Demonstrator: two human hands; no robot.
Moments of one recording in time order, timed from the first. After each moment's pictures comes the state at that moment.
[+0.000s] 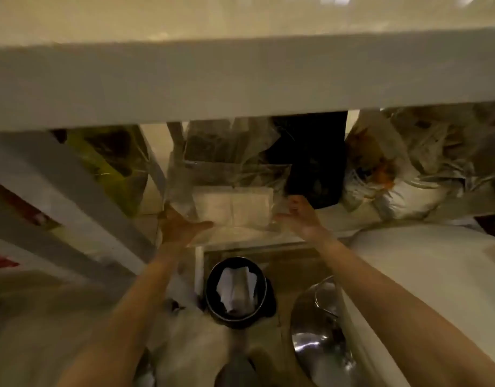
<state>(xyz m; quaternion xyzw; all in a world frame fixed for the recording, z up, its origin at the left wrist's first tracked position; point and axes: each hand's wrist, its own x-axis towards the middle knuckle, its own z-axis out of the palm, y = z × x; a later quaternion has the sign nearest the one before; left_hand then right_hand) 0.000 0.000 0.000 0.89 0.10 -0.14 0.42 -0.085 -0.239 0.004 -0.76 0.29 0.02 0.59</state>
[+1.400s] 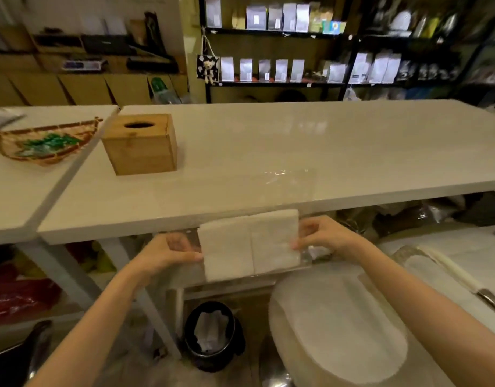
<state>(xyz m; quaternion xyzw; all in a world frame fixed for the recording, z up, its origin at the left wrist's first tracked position) -0.165 0.009 0.320 0.78 -0.17 -0.27 0.54 -0.274 -0.304 0.329 -0.83 0.13 0.09 0.53</state>
